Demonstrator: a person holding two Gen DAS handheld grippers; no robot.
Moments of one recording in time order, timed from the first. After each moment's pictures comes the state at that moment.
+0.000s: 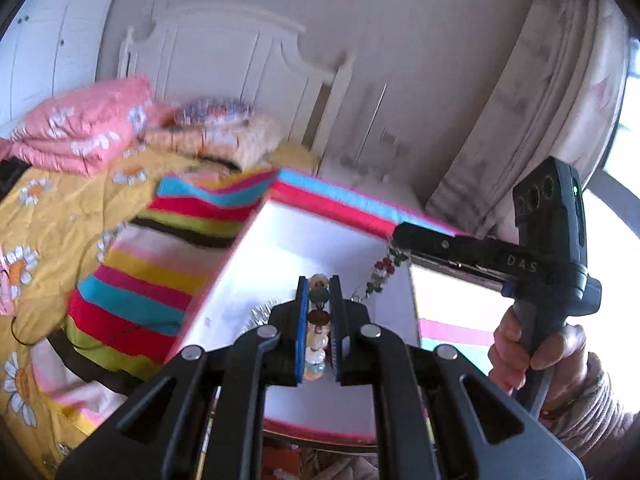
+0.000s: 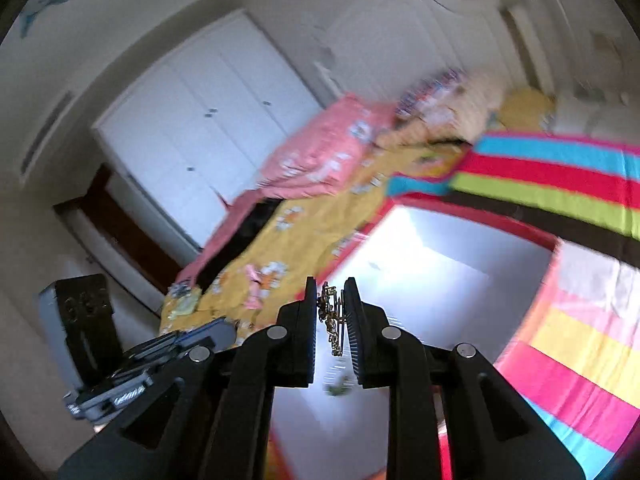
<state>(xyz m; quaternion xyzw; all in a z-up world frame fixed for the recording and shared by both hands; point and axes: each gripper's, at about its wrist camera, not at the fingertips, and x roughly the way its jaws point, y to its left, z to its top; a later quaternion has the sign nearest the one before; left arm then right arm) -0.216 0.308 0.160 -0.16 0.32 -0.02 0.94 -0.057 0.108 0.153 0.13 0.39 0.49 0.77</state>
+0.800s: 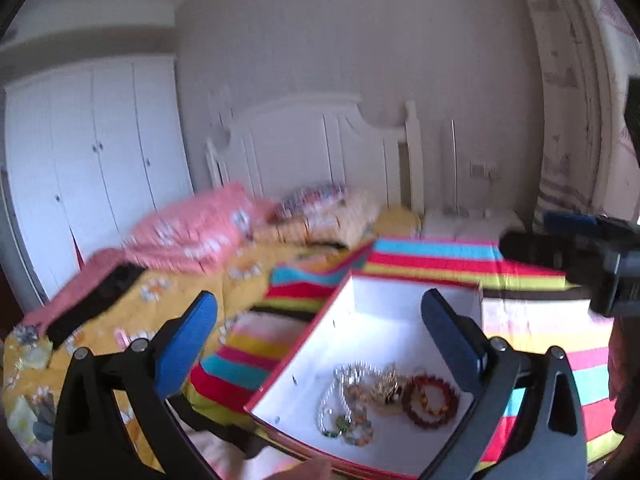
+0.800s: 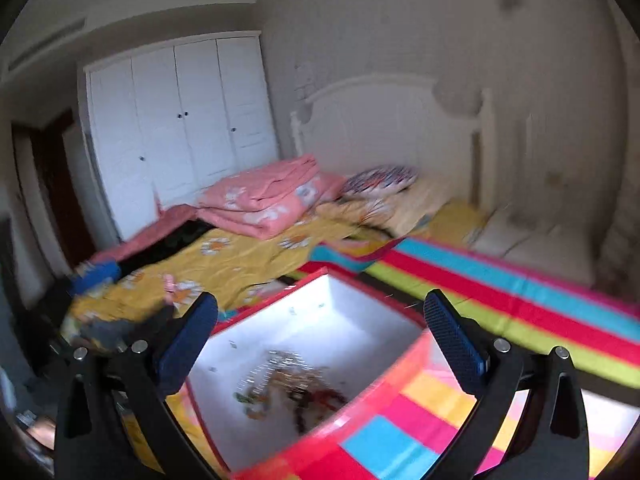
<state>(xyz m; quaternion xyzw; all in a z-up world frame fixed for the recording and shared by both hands) -0.252 0.226 0.209 0.03 0.18 0.21 0.96 -0.139 0.070 0.224 -0.03 0.22 0.39 0.89</state>
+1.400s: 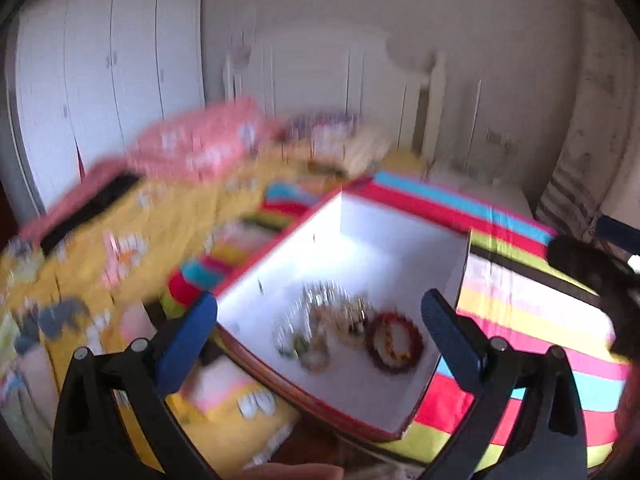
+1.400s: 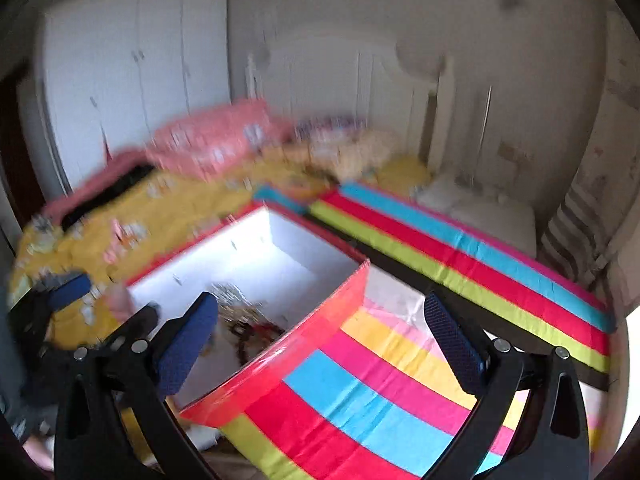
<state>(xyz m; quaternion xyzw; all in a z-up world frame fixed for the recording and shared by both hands) -0.234 0.223 0.167 -0.10 0.33 0.23 0.91 -0.117 0.075 0.203 -0.12 0.34 0.30 0.88</state>
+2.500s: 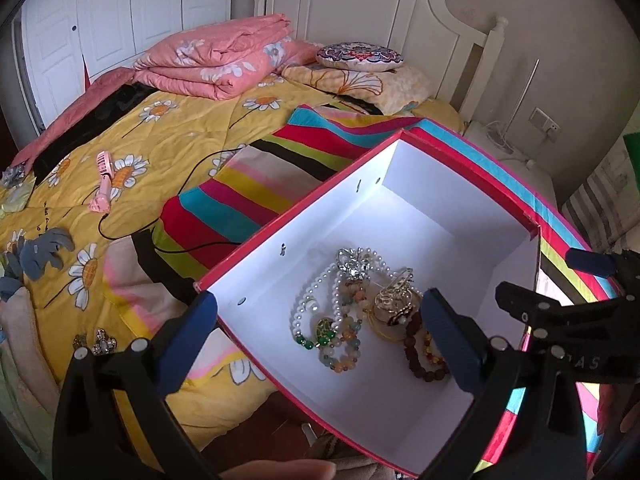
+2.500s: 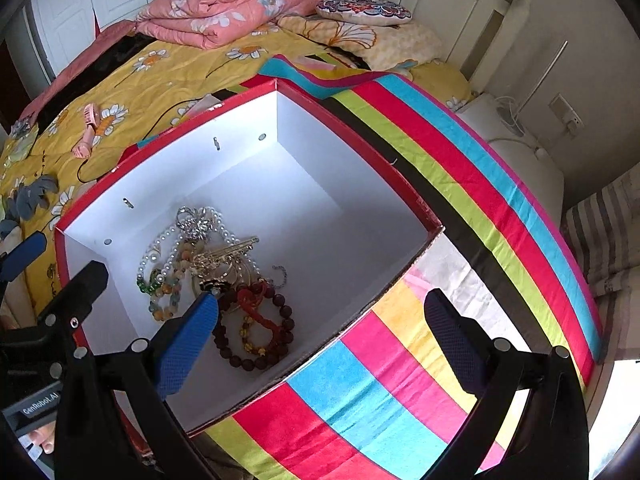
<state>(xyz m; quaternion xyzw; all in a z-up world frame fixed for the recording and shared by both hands) -0.192 0.292 0.120 -0.19 0.41 0.25 0.86 -0.052 0.176 0.129 -0.26 0.48 0.29 0.78</state>
